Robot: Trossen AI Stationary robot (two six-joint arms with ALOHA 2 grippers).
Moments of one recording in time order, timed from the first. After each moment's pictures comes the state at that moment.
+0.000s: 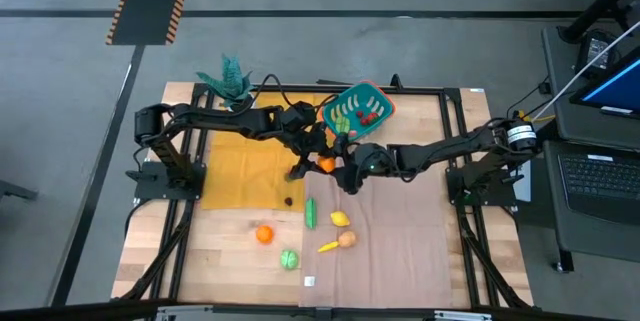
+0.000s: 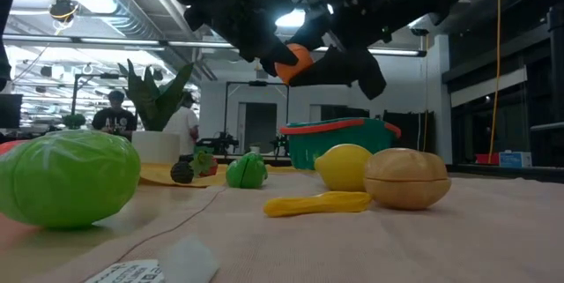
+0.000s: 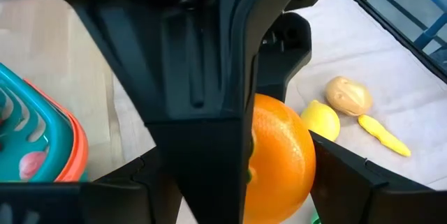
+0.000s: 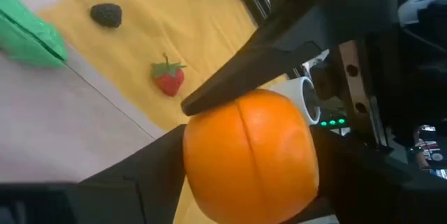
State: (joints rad) left arm 0.25 1.67 1.12 -0.16 0.50 0.32; right arm 0.05 1.61 0.89 0.27 0.25 -0.95
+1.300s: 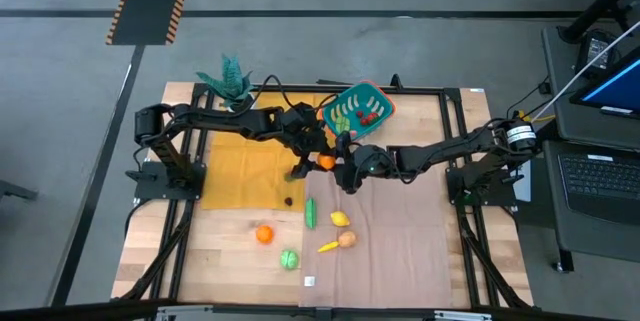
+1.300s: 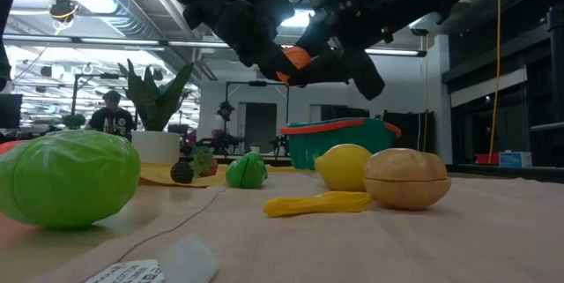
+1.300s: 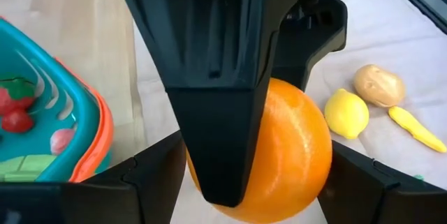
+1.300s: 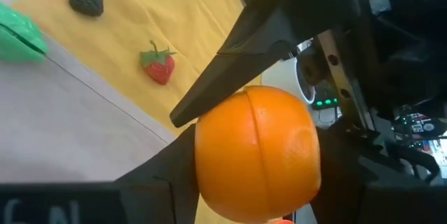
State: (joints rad) left arm 0.25 1.67 1.12 -0.18 0.39 0.33; right arm 0.07 1.61 0.89 0.27 0.33 -0.89
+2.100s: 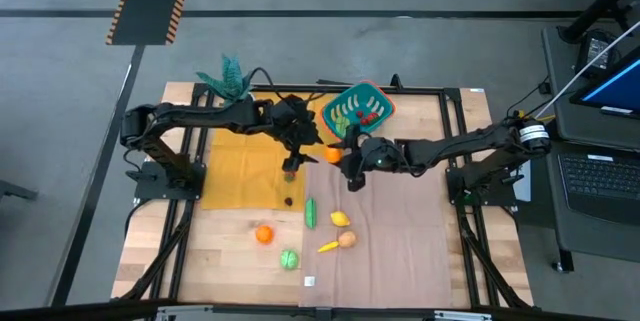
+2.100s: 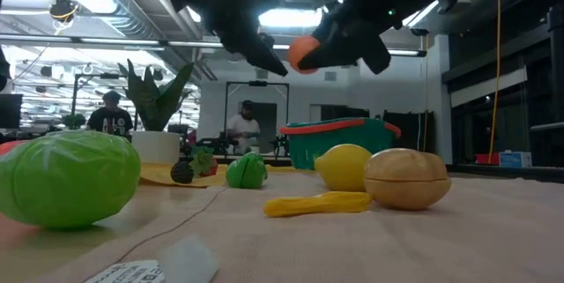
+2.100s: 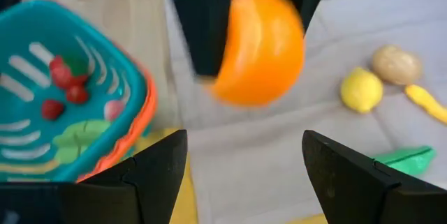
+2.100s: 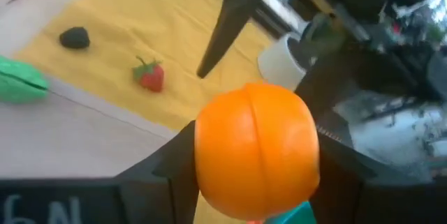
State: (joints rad) left arm 0.28 1.56 1.12 -0.33 0.31 0.38; right arm 0.04 1.51 0.88 0.15 0.32 -0.63
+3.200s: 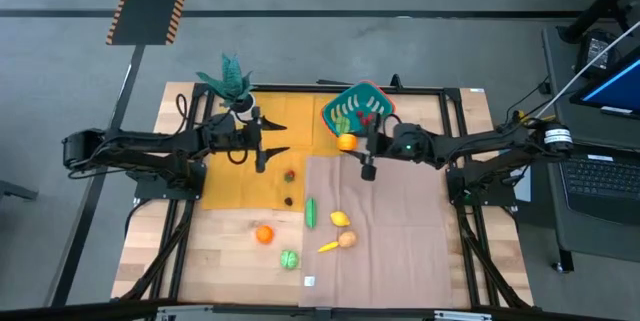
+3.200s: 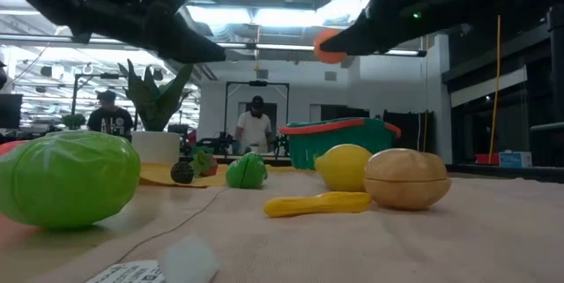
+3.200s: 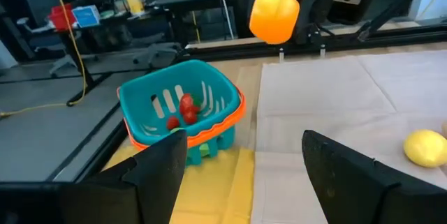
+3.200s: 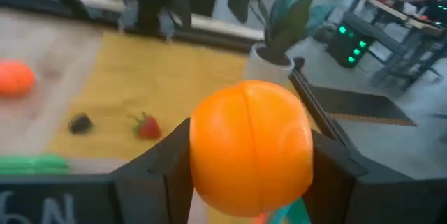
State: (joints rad) left arm 0.31 0.99 0.35 0.45 0.08 0.18; right arm -0.10 1.30 0.60 0.47 0.13 -0.24
